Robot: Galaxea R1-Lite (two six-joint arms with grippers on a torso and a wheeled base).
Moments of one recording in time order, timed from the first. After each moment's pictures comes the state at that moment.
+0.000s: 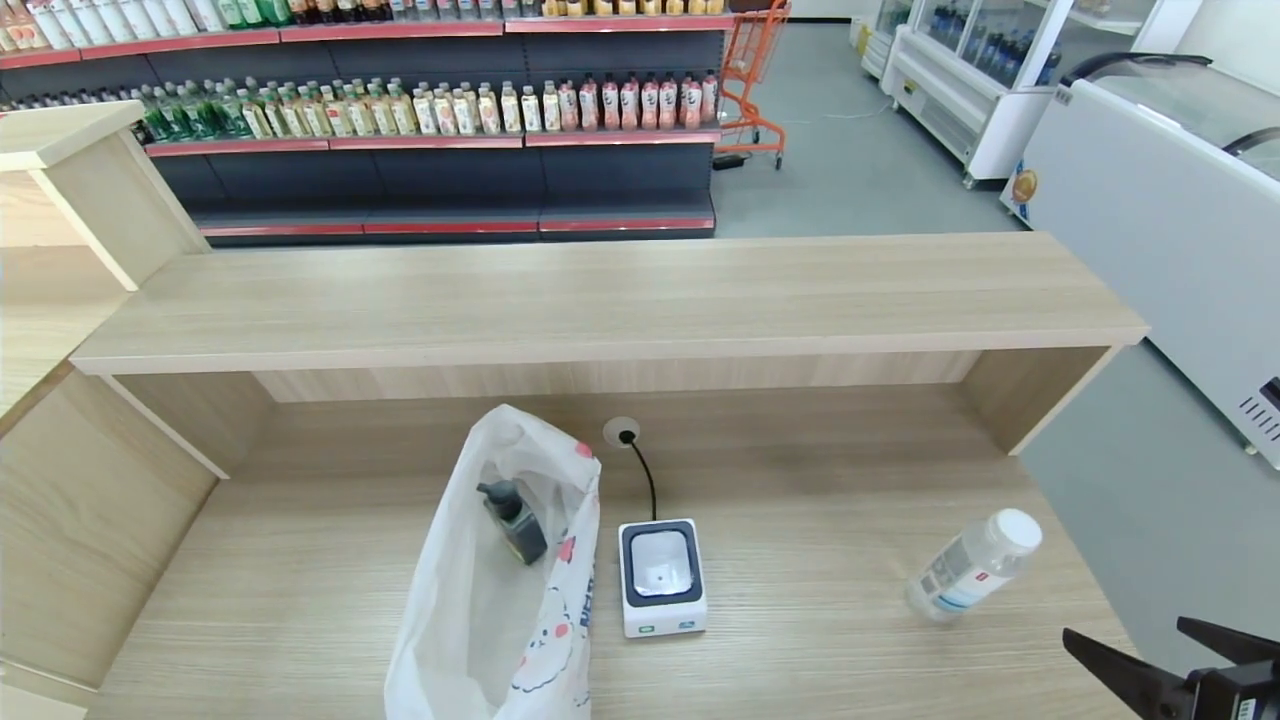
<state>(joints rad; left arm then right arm) 0.00 0.00 0.00 0.00 0.02 0.00 0.27 0.93 -0.17 -0.34 -0.12 0.13</state>
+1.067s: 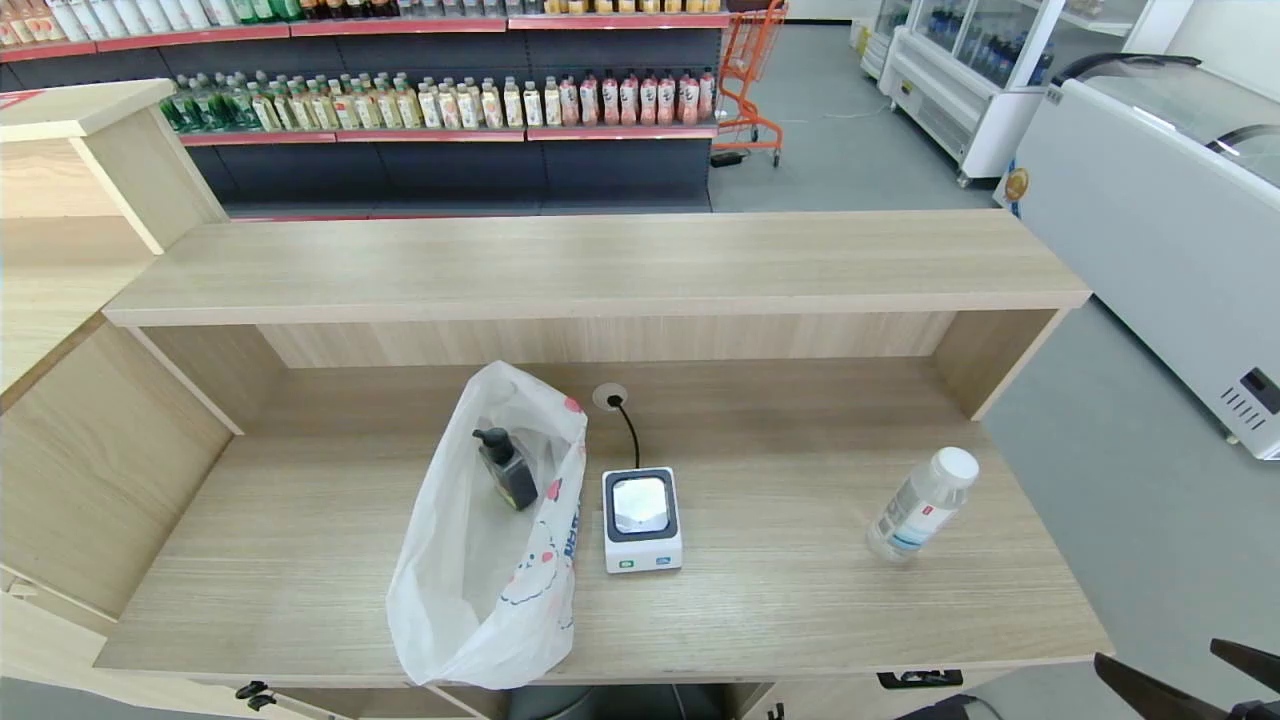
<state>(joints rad) 0.00 0.00 0.00 0.00 0.02 0.01 0.26 0.81 -0.17 -0.23 -0.12 0.13</state>
